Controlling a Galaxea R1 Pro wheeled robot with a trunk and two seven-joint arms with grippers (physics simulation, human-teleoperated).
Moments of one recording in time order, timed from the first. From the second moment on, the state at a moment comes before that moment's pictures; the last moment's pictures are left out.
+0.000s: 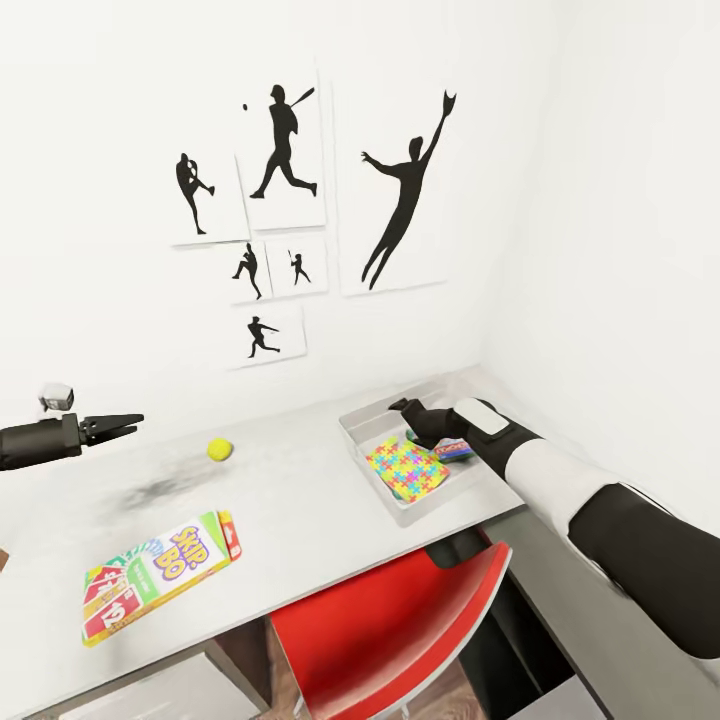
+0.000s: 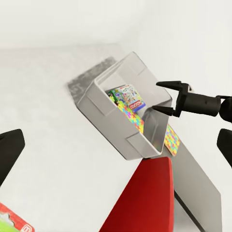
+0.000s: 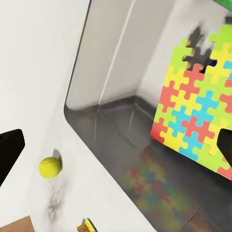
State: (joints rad) left arm -0.79 0.52 0.46 -1.10 -0.16 1.04 -1.56; right arm -1.28 0.00 0.85 -0.24 -1.87 0.45 -0.20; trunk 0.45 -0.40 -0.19
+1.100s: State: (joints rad) left arm -0.79 0.52 0.52 -1.09 -0.16 1.04 -1.56; right arm -1.28 0.01 0.85 -0.25 -1.87 0.45 -0.20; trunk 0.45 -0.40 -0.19
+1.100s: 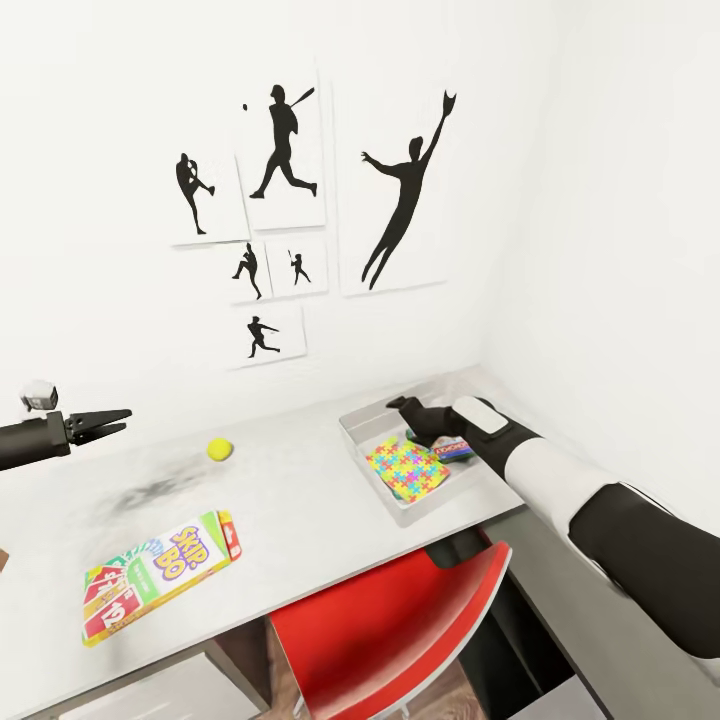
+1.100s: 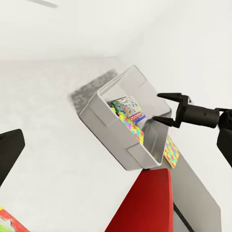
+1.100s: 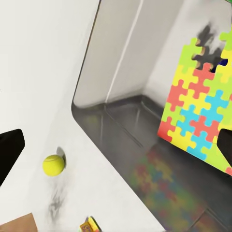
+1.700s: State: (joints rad) left arm -0.79 0.52 0.52 -1.09 -0.16 1.04 -1.56; right arm -1.29 -0.03 0.84 -0.40 -1.86 0.48 -0.23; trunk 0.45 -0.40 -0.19
